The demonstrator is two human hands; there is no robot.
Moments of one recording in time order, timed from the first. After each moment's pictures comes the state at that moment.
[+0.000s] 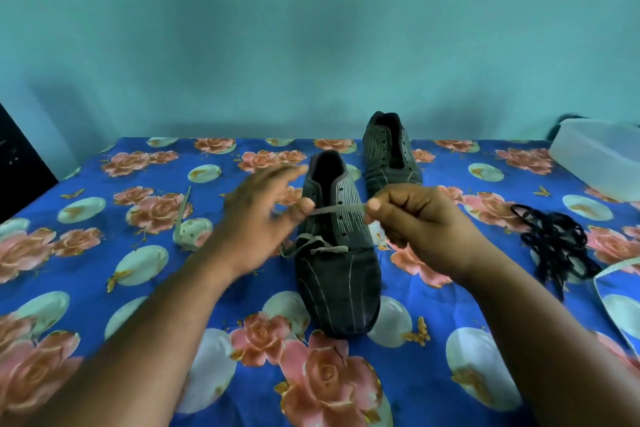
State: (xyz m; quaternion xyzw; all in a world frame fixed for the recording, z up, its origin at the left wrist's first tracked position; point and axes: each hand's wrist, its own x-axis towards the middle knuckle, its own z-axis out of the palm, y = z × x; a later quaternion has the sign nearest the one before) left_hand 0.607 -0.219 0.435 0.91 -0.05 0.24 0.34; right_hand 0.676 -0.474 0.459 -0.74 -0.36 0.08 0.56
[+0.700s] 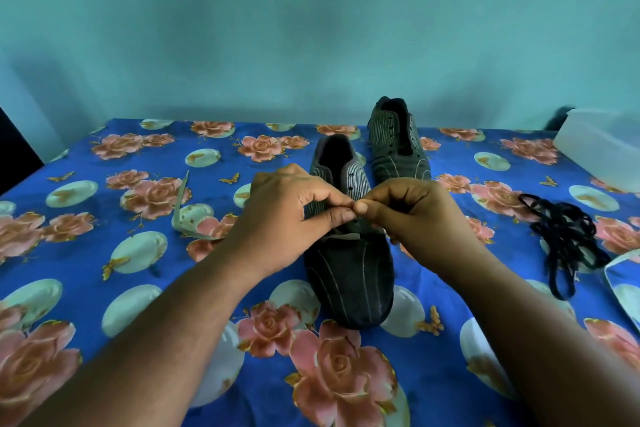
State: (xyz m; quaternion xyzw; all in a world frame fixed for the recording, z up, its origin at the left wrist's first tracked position) left_hand 0.606 -0.247 0.441 0.89 -0.13 0.29 0.33; right_hand 0.670 -0.449 0.441 -0.75 -0.33 0.03 0.57
